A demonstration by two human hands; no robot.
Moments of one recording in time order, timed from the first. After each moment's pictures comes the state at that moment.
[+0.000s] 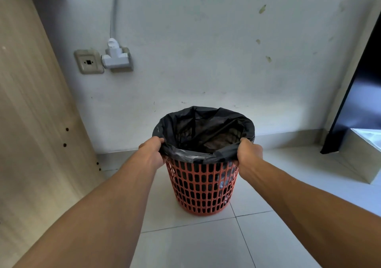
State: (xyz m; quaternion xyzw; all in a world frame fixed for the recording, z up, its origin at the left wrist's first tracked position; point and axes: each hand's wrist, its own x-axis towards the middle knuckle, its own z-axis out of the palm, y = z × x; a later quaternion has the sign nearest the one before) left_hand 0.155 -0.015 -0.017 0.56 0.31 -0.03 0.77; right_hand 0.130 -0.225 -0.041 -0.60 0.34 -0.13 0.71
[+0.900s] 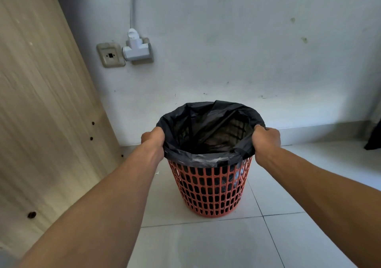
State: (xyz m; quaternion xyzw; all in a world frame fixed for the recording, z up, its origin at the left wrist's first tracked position) left_hand 0.167 0.037 -0.018 0.66 0.31 0.08 0.68; right_hand 0.176 -0.208 -0.050 -0.66 0.29 -0.15 0.68
